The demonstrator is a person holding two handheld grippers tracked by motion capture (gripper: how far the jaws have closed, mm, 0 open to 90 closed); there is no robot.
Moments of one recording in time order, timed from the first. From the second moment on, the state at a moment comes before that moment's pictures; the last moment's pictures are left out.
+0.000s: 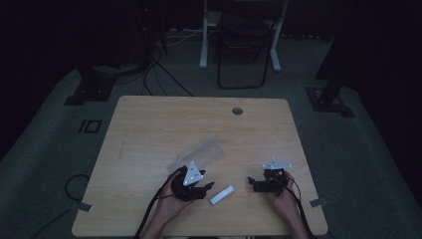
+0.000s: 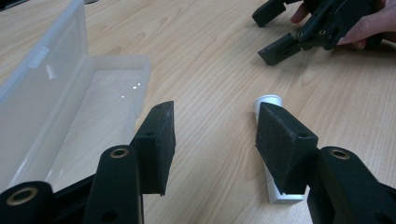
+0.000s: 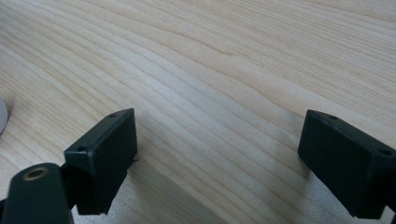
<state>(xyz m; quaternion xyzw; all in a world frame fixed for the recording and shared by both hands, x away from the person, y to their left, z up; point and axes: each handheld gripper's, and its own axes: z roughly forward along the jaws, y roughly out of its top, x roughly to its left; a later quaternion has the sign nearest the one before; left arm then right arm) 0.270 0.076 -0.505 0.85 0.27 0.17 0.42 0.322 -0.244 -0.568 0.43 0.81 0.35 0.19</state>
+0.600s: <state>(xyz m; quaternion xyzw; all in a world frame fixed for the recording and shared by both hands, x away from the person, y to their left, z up) 0.264 0.068 -0.511 0.85 0.26 0.16 0.42 0.322 -0.244 -0.568 0.43 0.81 0.35 0.19</state>
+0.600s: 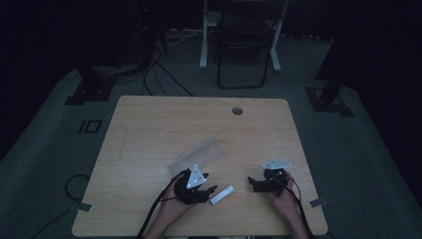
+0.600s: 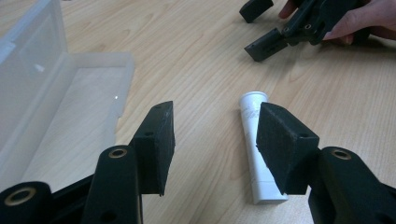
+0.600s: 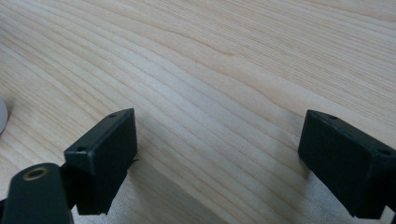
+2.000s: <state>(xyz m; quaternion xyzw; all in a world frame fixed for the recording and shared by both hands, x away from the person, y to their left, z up) 0.256 0.035 -0.551 0.89 0.24 0.12 0.37 0.322 -0.244 -0.568 0.43 0.81 0.35 0.19</state>
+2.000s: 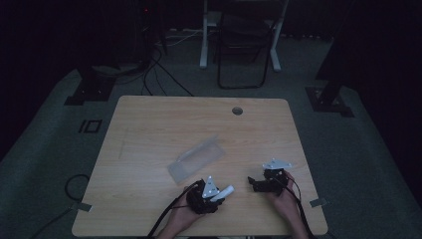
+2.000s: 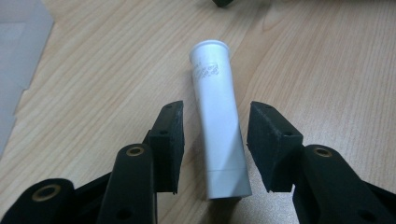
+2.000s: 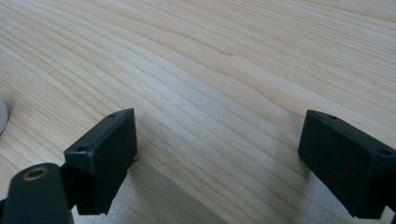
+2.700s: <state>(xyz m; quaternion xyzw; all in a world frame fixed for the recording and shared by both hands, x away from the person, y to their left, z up) 0.259 0.031 -0.557 0.89 0.24 0.11 0.36 0.322 -0.244 -0.568 0.43 0.81 0.35 0.19</state>
